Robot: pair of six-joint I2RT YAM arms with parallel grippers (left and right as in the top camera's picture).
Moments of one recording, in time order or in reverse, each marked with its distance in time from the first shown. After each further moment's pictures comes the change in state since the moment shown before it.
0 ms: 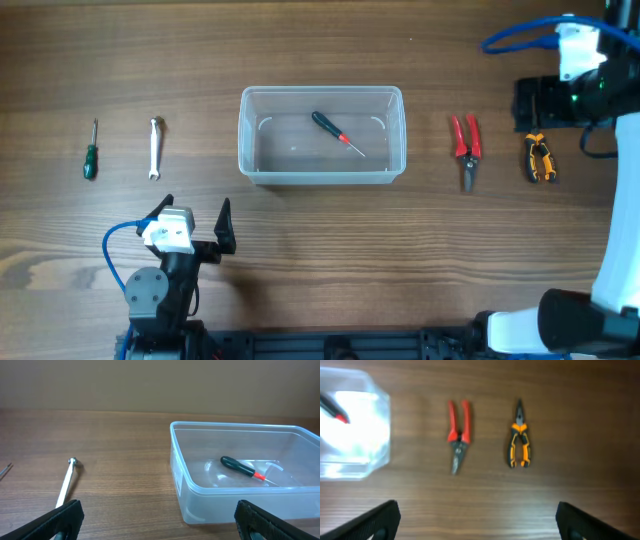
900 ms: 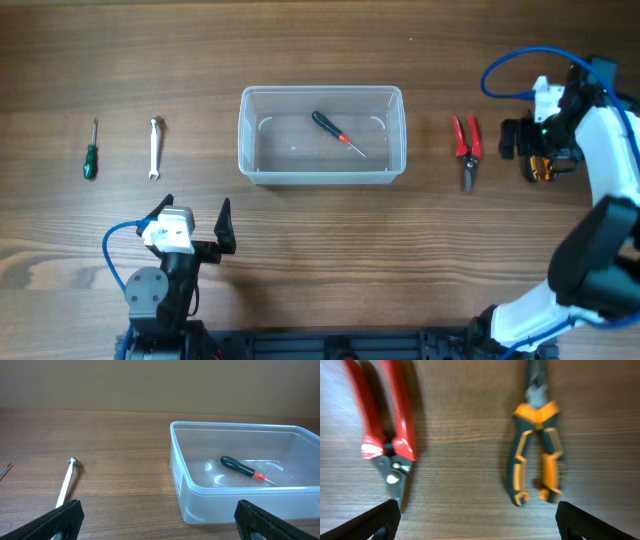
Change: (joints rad) left arm 0.000 0.000 0.000 0.000 0.000 0.000; right arm -0.159 0.214 -0.560 0.565 -0.047 -0.092
